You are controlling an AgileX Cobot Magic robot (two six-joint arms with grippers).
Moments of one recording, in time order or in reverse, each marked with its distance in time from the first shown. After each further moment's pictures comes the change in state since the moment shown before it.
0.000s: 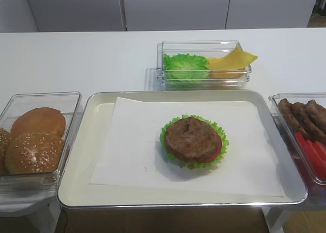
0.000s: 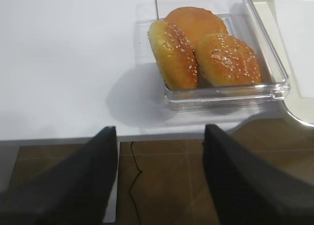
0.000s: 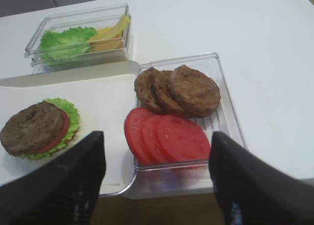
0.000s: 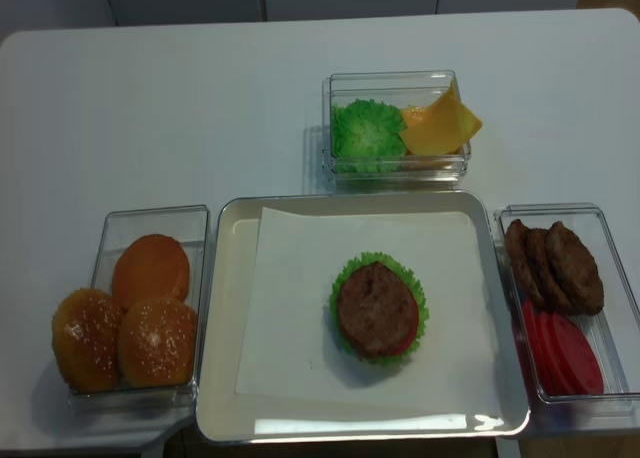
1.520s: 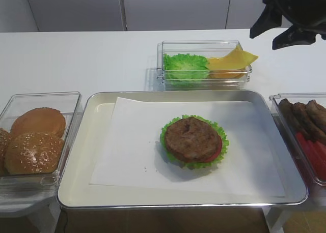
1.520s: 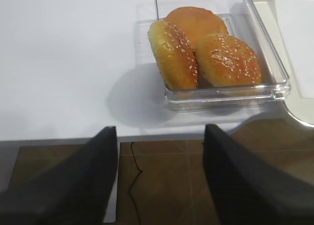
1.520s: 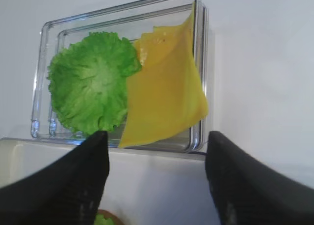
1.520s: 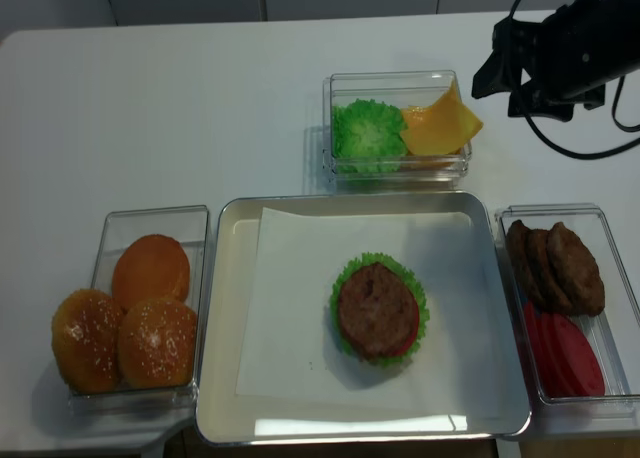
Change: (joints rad) left arm 0.000 0.000 0.000 0.000 0.000 0.000; right arm 0.000 1.641 -0.840 0.517 -0.120 -0.337
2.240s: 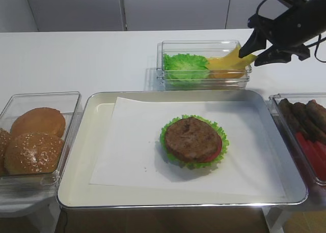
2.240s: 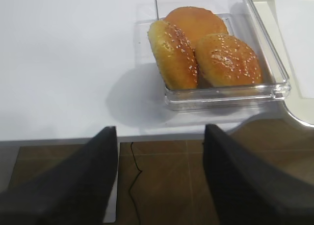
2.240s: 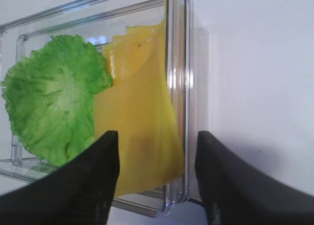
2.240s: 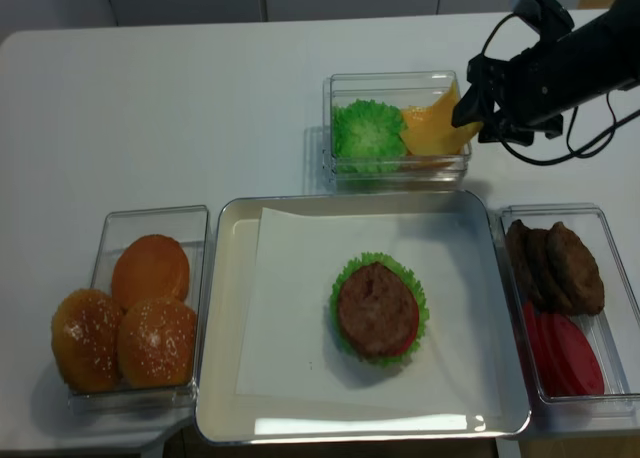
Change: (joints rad) left arm 0.000 0.000 0.000 0.000 0.000 0.000; right arm 0.000 0.186 -0.030 0.123 -0.062 -0.115
